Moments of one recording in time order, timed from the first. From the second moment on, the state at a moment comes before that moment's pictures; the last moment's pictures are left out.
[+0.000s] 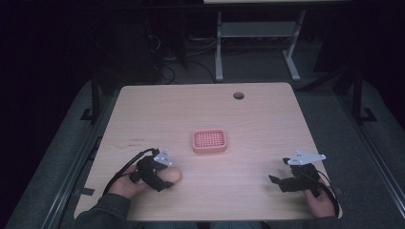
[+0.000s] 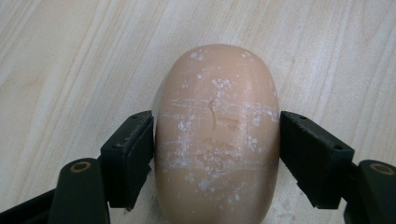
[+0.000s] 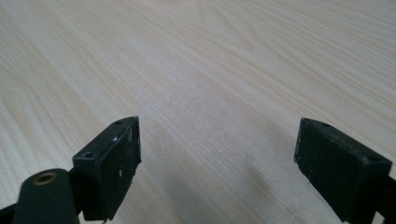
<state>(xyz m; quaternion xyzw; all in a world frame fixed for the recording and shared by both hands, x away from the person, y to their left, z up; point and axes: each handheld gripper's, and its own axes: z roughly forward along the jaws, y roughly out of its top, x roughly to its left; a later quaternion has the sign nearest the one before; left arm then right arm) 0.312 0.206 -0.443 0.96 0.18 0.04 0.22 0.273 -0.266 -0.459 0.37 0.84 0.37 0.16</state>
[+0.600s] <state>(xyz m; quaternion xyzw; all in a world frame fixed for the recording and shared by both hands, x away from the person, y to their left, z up) 0.313 0.204 -0.447 0.96 0.19 0.04 0.21 0.273 -0.265 -0.458 0.36 0.84 0.37 0.16</state>
